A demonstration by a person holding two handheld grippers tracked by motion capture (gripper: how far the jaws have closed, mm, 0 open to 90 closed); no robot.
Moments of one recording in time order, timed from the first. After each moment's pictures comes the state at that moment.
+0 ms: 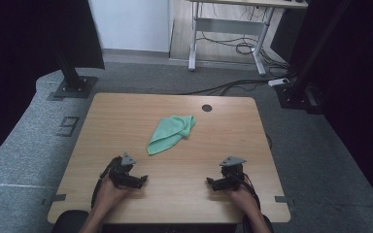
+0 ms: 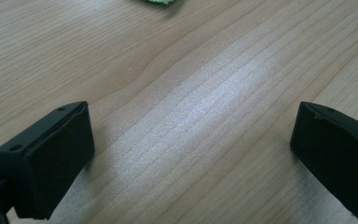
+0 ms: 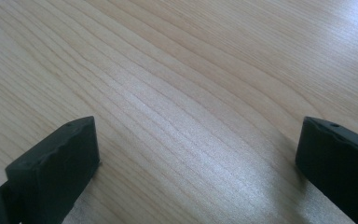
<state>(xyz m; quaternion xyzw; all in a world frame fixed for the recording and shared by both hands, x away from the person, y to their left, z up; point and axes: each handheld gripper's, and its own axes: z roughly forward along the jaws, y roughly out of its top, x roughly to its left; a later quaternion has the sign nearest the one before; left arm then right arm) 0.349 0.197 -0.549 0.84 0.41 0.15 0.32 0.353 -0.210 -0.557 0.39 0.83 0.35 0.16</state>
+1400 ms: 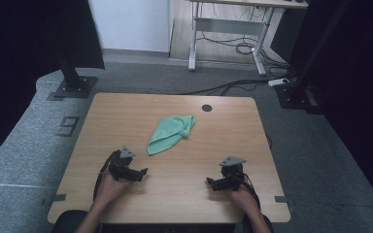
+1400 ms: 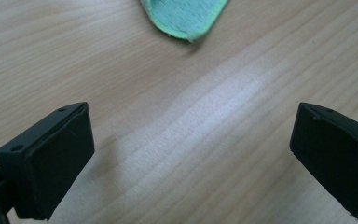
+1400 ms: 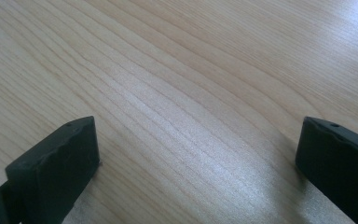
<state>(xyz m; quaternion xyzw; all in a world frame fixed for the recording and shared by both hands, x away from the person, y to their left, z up) 0.368 0.199 -0.538 0.83 0.42 0.15 0.33 0.353 -0.210 -0.557 0.39 0.83 0.35 0.16</state>
